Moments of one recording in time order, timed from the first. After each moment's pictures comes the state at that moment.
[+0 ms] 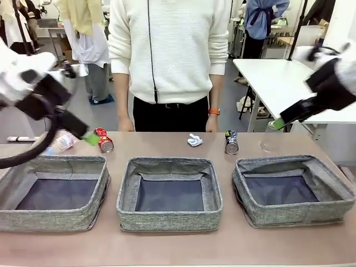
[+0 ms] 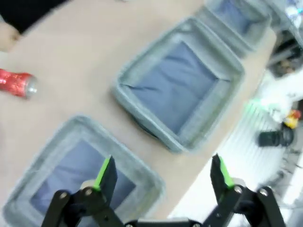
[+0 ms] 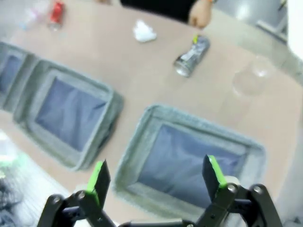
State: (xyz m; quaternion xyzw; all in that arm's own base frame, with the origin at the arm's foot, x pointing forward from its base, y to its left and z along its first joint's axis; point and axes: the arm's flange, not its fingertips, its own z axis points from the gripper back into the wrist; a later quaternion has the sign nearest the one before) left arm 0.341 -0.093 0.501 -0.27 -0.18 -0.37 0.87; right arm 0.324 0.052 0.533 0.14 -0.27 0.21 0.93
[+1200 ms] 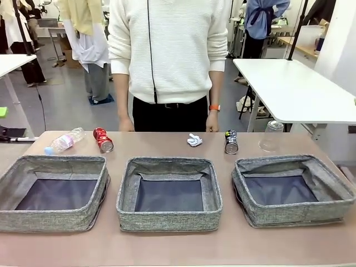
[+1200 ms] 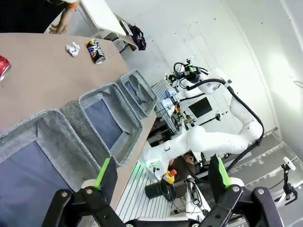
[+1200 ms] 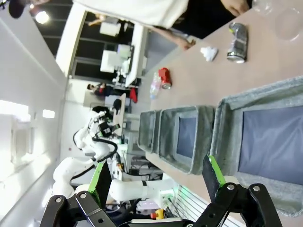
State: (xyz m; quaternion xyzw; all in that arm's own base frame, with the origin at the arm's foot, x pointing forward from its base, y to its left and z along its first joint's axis) left arm 0.334 0.112 0.434 -0.63 -0.24 -0.17 0.72; right arm 0.307 -0.153 0.475 0.58 -0.21 -0.07 0.79
